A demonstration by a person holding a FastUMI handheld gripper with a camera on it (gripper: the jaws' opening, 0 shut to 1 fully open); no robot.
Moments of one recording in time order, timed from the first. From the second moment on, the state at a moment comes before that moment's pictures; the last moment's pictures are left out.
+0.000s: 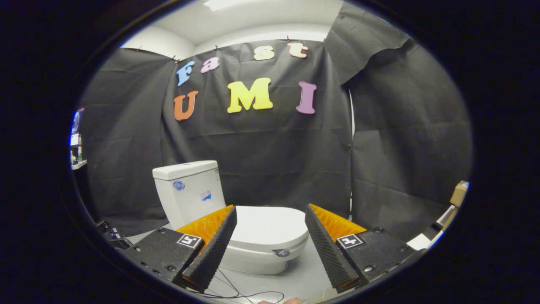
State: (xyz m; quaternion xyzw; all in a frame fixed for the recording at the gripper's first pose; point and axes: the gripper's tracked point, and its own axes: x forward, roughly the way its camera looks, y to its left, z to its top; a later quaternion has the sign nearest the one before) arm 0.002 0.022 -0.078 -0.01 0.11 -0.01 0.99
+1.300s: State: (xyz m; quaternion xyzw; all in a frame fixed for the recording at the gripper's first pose) arm 0.086 0.008 -0.291 0.29 0.38 -0.03 0.88
